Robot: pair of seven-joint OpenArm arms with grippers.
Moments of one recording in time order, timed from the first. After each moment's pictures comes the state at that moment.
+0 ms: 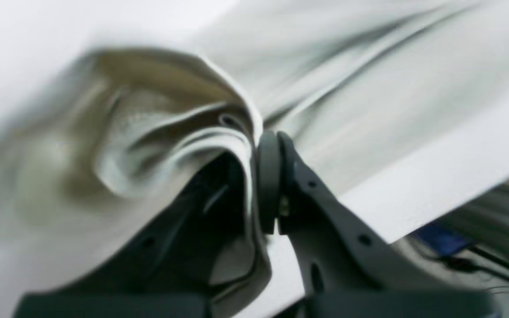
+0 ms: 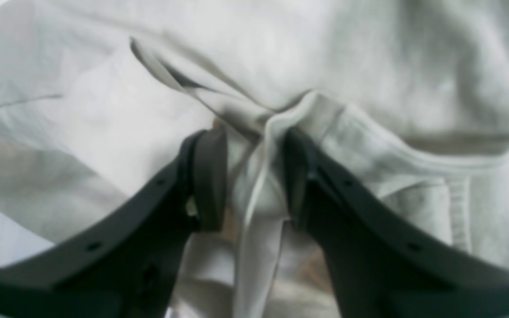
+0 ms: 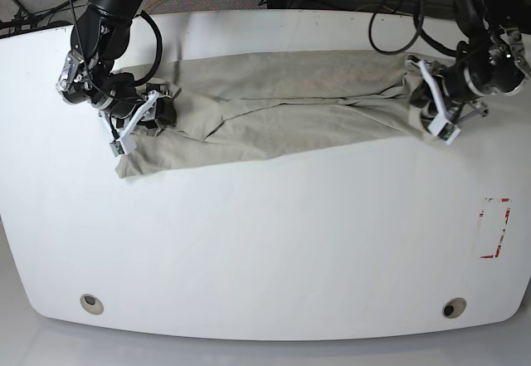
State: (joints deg) left arm 11.8 -14.6 -22.1 112.7 -39.0 -42.8 79.1; right arm -1.0 7.0 29.1 82.1 30.2 41.6 -68.0
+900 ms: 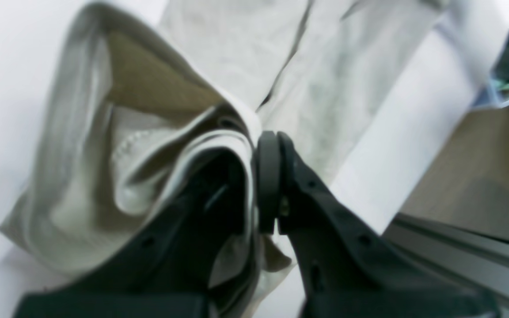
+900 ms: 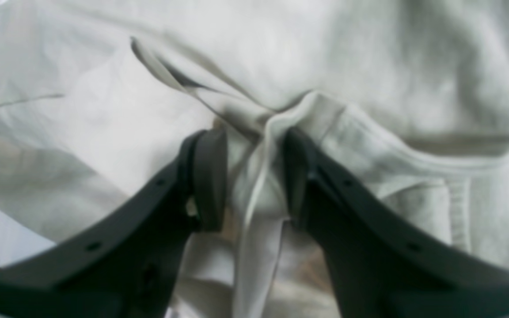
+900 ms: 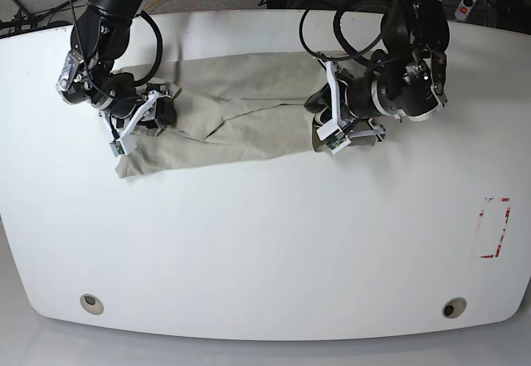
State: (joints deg) left arm 3.9 -4.1 1.2 111.4 -32.4 -41.7 79.7; right arm -1.0 7.0 29.1 82.1 30.3 41.6 -68.0
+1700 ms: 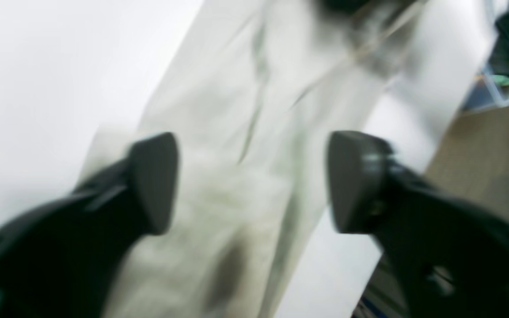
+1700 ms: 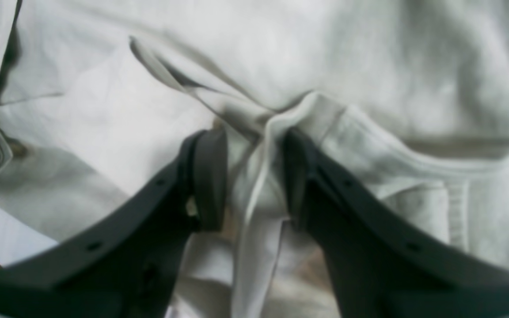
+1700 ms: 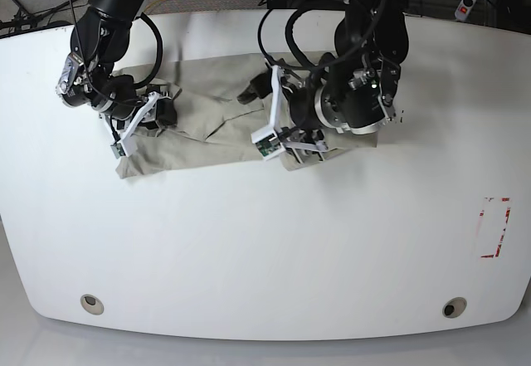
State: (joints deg) left arm -0.9 4.2 13.3 112.0 -26.0 -41.6 79.5; right arm 0.0 7.0 29.0 82.1 30.2 41.6 -69.3
